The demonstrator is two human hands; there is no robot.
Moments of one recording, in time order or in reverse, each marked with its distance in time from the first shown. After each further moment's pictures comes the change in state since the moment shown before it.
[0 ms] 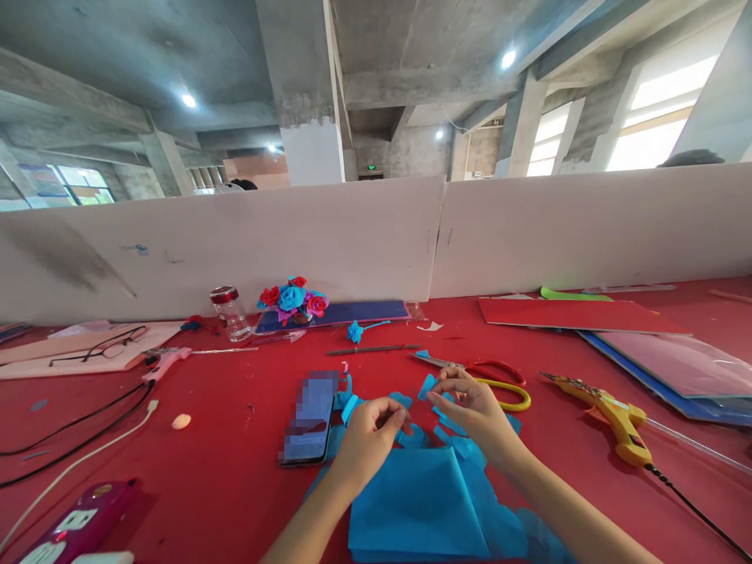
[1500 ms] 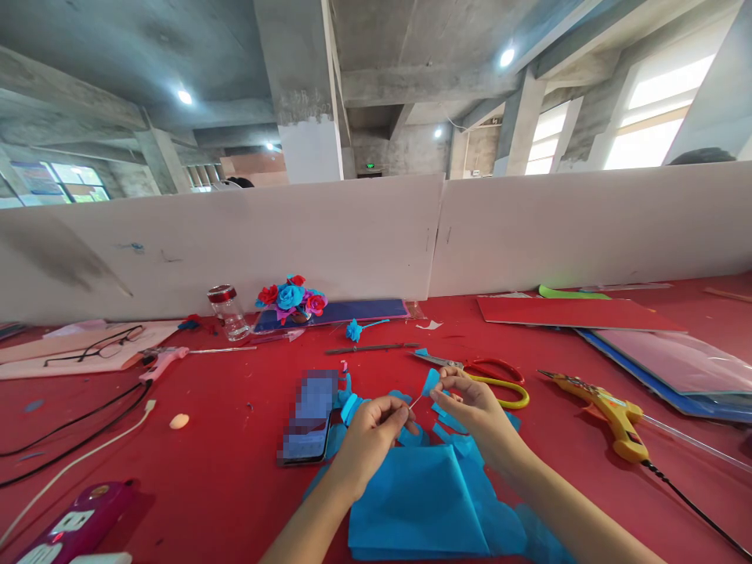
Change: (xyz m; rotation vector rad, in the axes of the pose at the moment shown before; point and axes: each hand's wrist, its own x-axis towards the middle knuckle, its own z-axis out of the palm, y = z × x) left_hand -0.002 0.006 0.004 -0.238 -0.037 -0.101; right_hand -0.006 -0.006 0.004 0.263 0.005 0.096
